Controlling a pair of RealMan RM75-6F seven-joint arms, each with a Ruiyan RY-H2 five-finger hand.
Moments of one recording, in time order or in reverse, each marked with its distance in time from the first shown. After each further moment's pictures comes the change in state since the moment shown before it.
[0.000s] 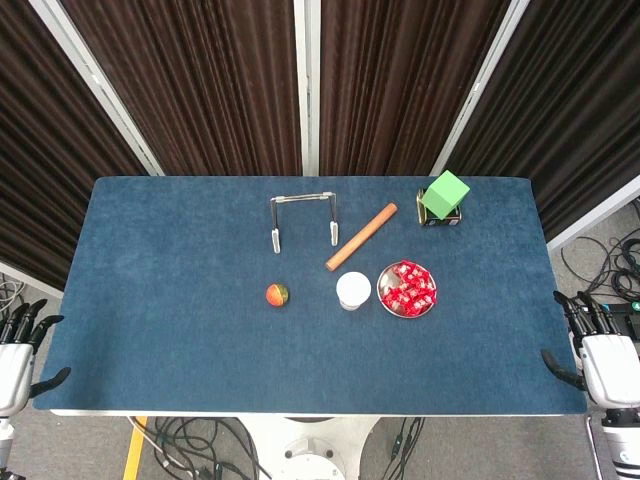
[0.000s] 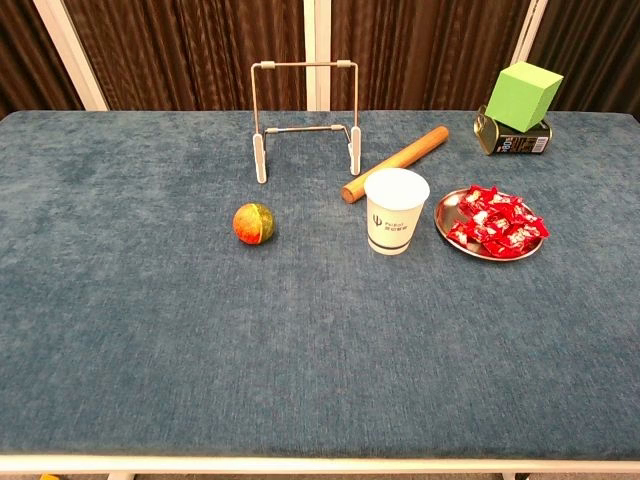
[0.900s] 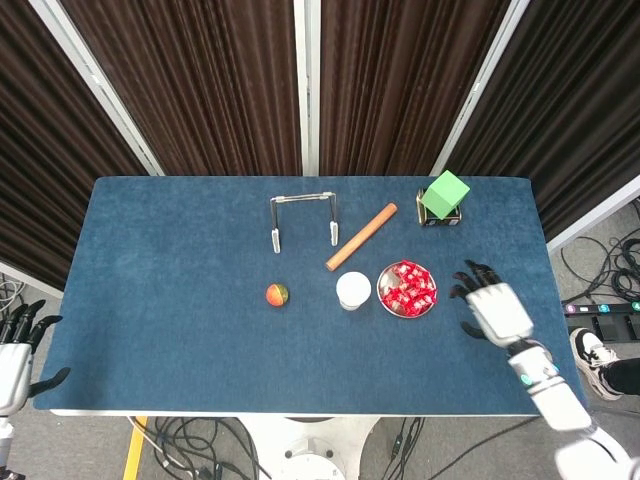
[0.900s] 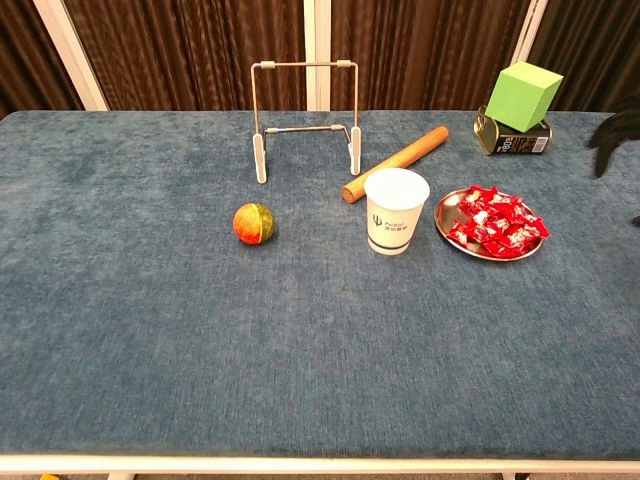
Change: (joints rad) left arm -0.002 -0.012 -0.003 0.025 -0.020 -0.011 -0.035; right arm 0.344 -0.181 0.121 0.085 0.060 -0.537 -0.338
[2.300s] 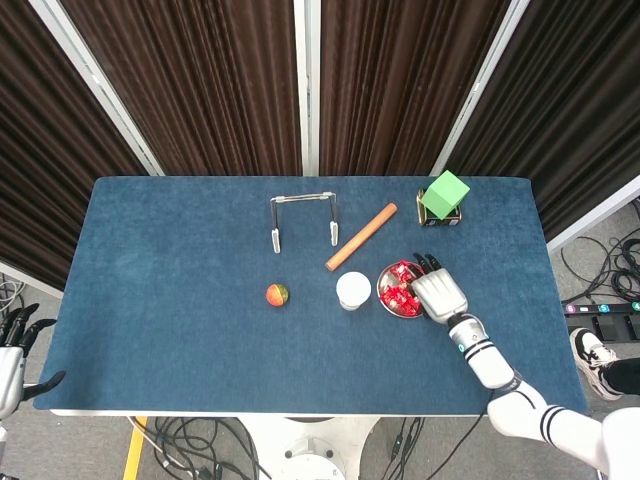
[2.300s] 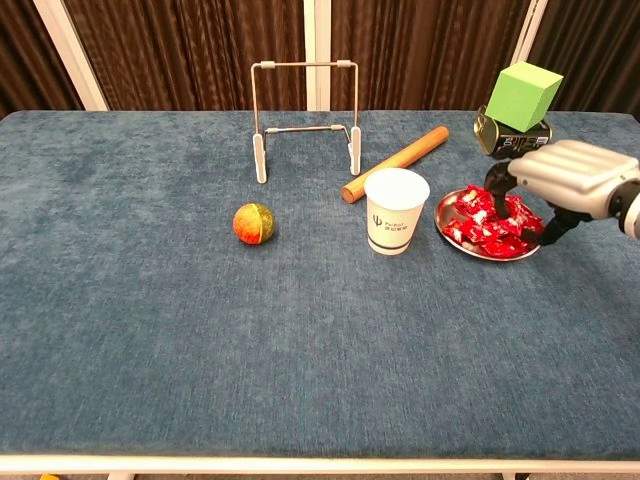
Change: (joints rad) left arm 0.010 -0.006 0.006 0.046 -0.003 0.000 -0.084; right arm 0.176 -0.302 0.009 0.318 0.106 -0.136 -0.069
